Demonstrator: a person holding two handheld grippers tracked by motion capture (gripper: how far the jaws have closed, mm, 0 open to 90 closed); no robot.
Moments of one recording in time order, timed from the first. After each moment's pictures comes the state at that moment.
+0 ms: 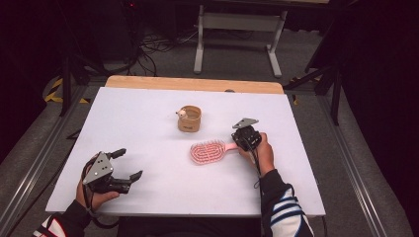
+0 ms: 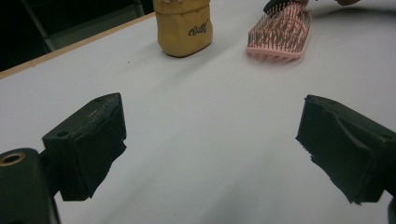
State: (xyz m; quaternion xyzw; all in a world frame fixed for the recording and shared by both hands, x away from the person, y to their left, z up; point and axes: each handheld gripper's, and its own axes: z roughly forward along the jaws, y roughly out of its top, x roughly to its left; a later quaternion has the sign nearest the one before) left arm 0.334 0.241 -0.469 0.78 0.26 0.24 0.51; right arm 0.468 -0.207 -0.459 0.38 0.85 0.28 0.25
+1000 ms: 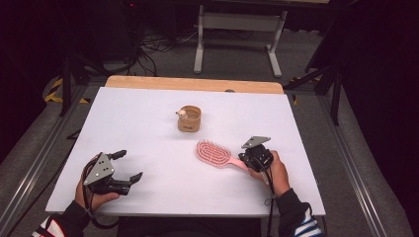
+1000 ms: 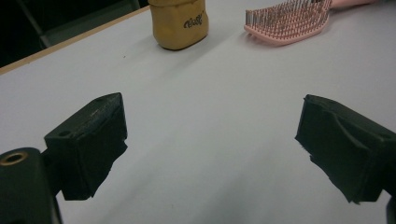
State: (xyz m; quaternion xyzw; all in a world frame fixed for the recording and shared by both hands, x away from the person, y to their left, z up) left arm 0.333 0.241 -0.469 0.79 0.25 0.24 0.50; right arm 0.400 -0.227 -0.453 0.36 0.87 0.27 0.19
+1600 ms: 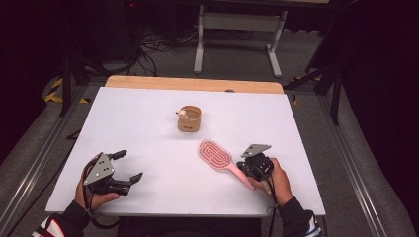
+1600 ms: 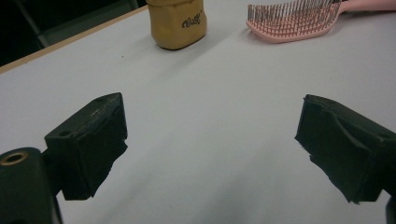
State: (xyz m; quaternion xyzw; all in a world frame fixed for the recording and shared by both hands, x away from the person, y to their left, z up) left arm 0.332 0.240 -0.469 0.79 0.25 0.24 0.50; right arm 0.376 -0.224 -0.452 0.34 0.88 0.28 0.17
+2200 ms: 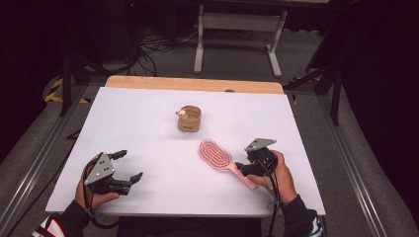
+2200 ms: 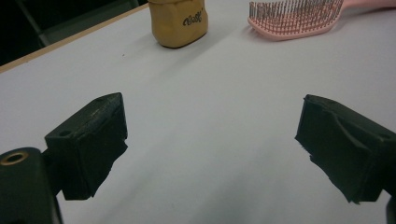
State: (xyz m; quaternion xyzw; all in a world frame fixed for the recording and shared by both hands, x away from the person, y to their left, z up) left arm 0.334 0.241 -0.469 0.80 0.25 0.24 0.50; right arm 0.377 -0.226 -0.428 0.37 0.87 0.28 0.19
